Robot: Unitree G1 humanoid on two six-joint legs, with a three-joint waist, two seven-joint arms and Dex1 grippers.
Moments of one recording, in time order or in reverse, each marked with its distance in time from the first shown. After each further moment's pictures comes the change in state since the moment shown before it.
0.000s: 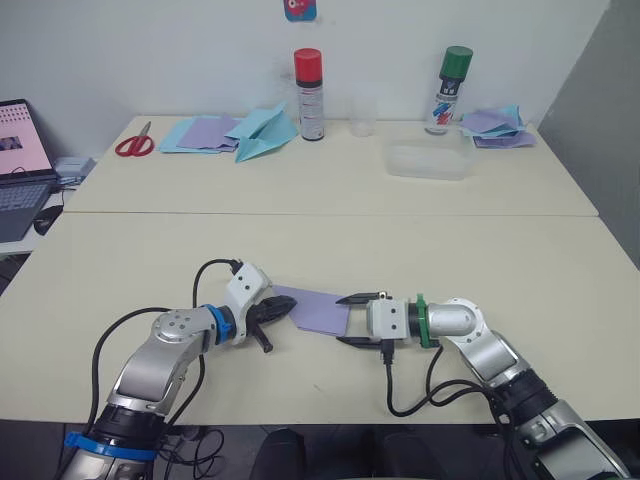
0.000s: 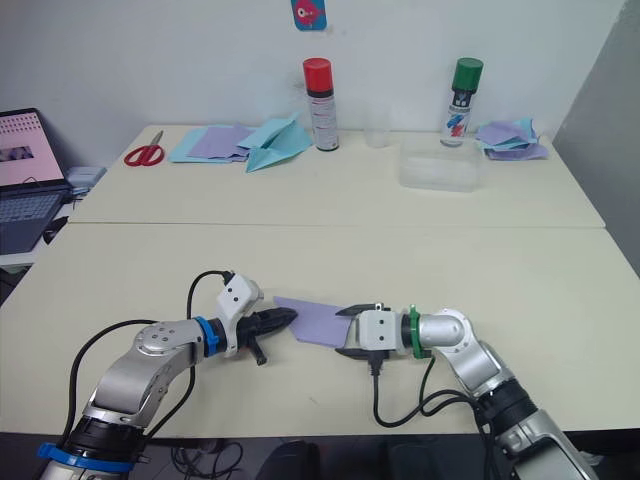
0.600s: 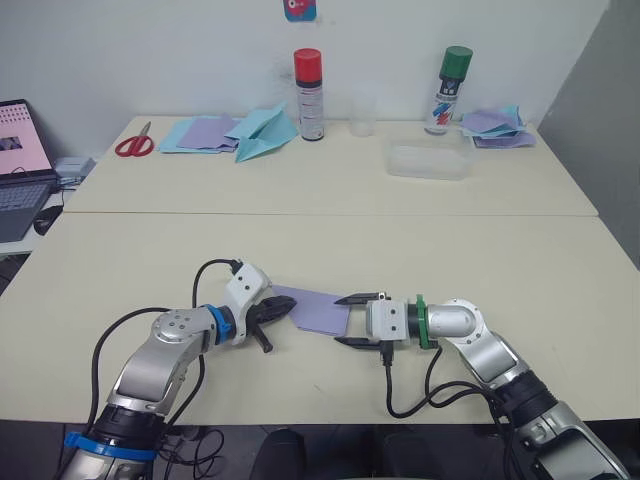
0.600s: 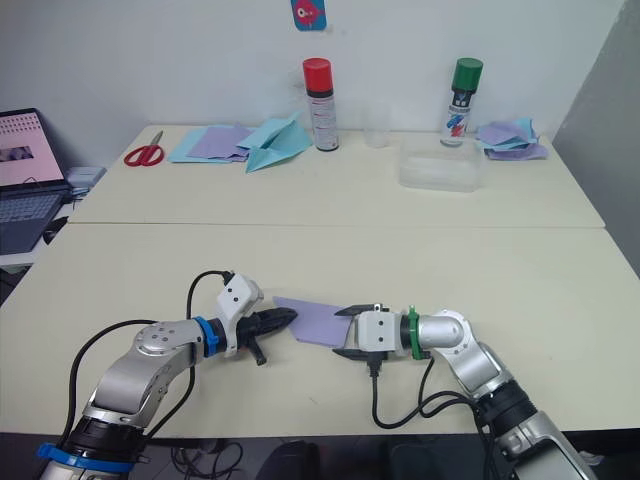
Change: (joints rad) left arm 0.001 0.002 0.000 -0.006 0.001 -0.002 0.000; right arm 0.003 0.001 0.003 0.003 -0.030 0.002 -0.020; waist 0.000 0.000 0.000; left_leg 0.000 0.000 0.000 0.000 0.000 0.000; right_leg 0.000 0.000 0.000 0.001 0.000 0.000
